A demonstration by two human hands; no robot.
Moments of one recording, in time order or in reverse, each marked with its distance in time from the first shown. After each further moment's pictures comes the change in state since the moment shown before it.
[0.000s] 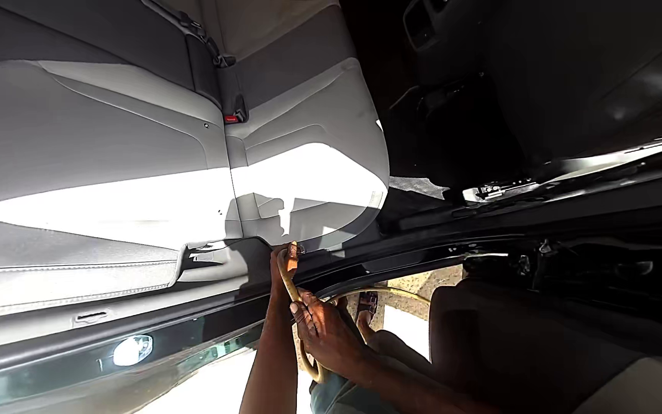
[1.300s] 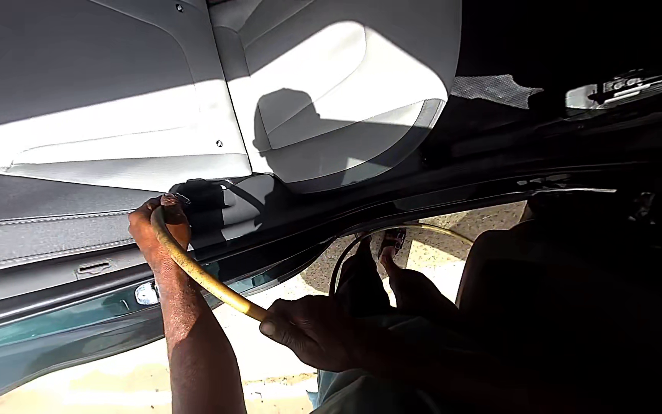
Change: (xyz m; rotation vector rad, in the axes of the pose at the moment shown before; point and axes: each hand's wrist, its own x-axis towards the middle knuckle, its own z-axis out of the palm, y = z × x) left_hand -0.071 0.130 -0.170 0.862 0.539 0.031; right_hand -0.022 0.023 0.019 0.094 -0.470 -0.373
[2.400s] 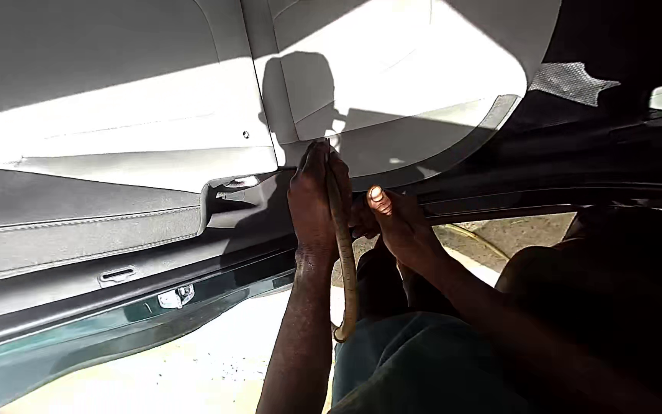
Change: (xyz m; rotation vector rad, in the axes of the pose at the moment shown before) left_hand -0.045 0.130 0.097 -0.328 -0.127 0.335; right_hand 0.061 0.060 -0.112 0.097 0.625 -0.001
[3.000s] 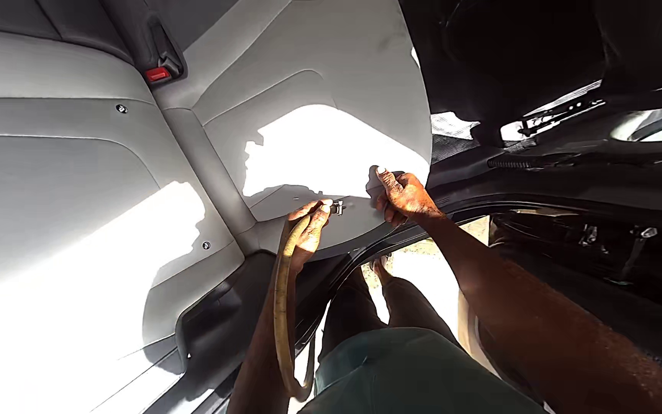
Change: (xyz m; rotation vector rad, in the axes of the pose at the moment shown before) left_hand 0.115 -0.041 0.079 -0.773 -0.737 -0.242; right_hand 0.135 0.047 -0.150 -0.235 0.330 0.780
